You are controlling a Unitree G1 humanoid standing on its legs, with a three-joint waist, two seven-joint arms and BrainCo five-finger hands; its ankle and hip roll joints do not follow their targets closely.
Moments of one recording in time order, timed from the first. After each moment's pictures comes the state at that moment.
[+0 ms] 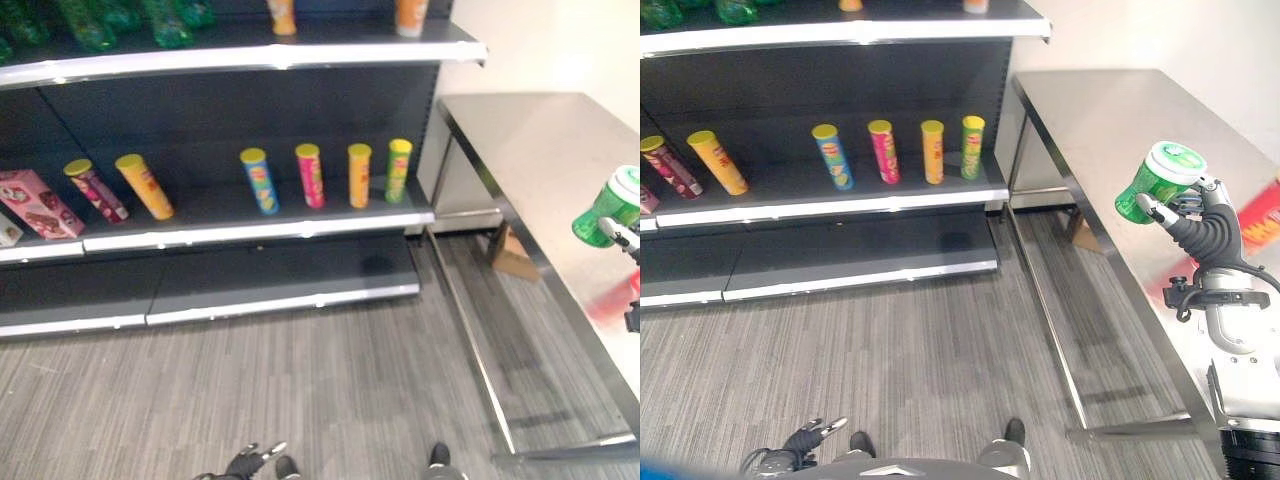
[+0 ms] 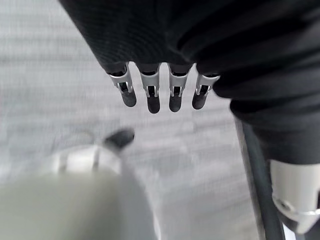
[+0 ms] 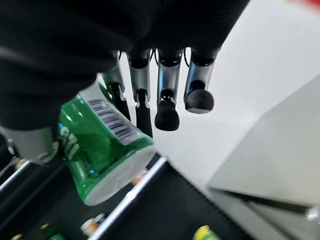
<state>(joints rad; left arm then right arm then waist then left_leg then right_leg) 0.06 0.31 -0.09 1.13 -0.14 -0.07 0.00 0.07 -0.76 -0.33 -0.15 0.13 -0.19 -0.08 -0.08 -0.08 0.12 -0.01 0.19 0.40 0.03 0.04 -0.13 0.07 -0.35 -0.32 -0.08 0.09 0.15</state>
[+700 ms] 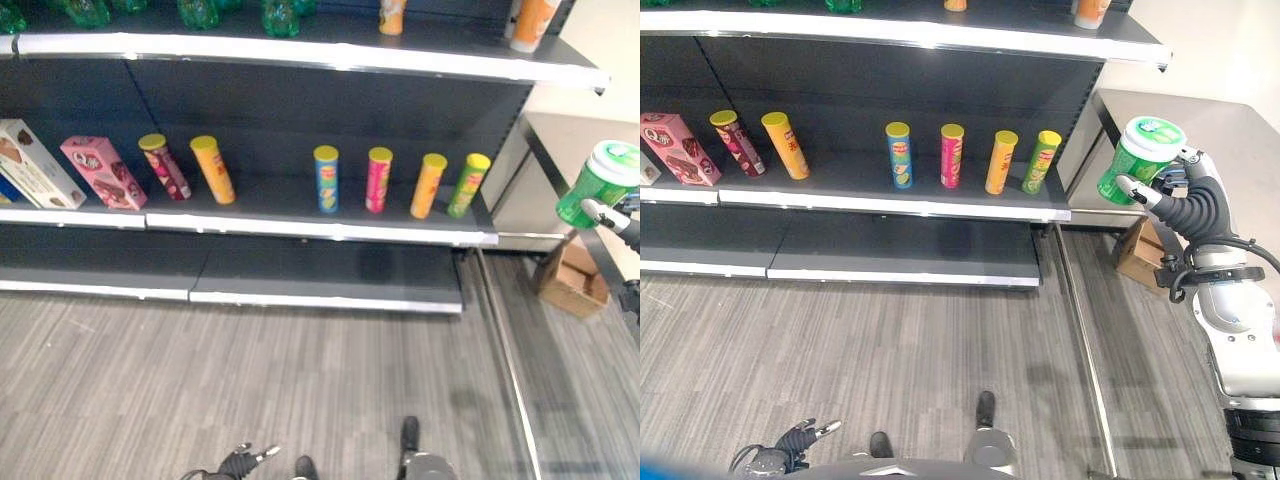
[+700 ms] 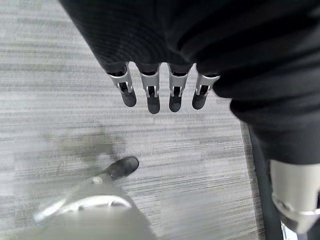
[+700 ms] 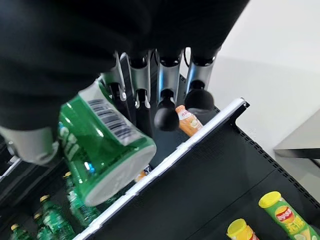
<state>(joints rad) 0.04 0.28 -0.13 1.14 -0.10 -0.06 -0.01 -0.01 -0.85 -0.30 -0.18 0.11 -0.18 -0.08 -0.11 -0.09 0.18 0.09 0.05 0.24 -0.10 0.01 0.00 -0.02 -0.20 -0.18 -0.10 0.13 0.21</state>
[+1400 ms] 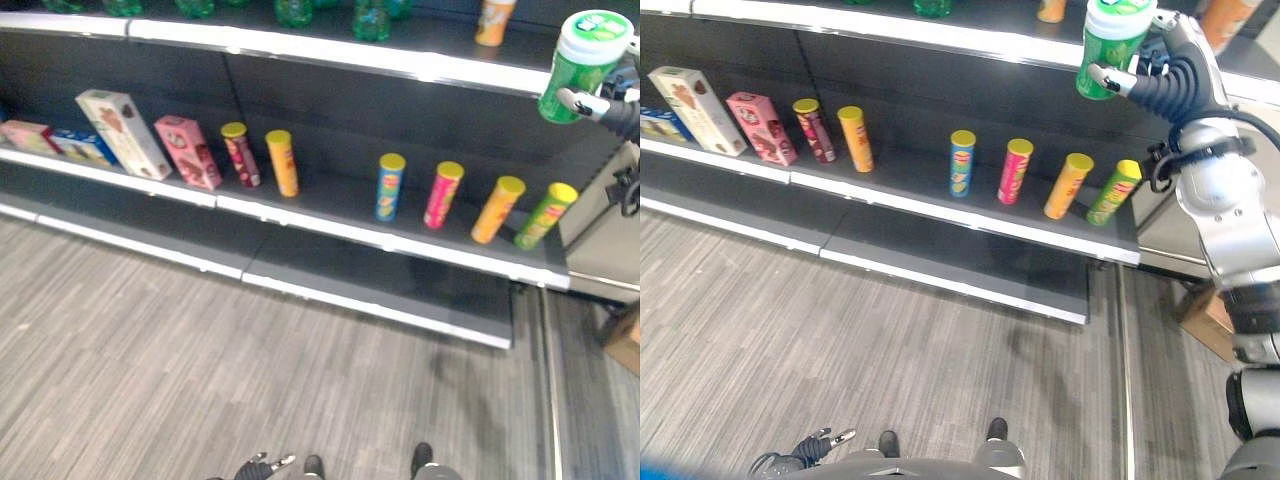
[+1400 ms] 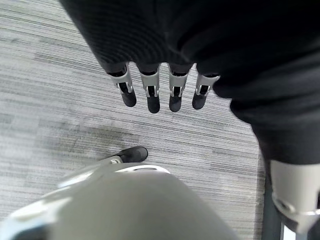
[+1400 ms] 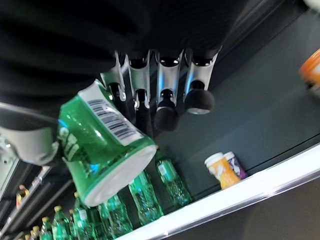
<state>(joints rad) 0.06 0.25 -0.16 1.15 -0.11 -0.05 -0.01 -0.75 -1.06 0.20 0.20 0.04 -0.16 -0.17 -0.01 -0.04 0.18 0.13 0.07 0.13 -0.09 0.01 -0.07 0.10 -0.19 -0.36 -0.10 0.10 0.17</state>
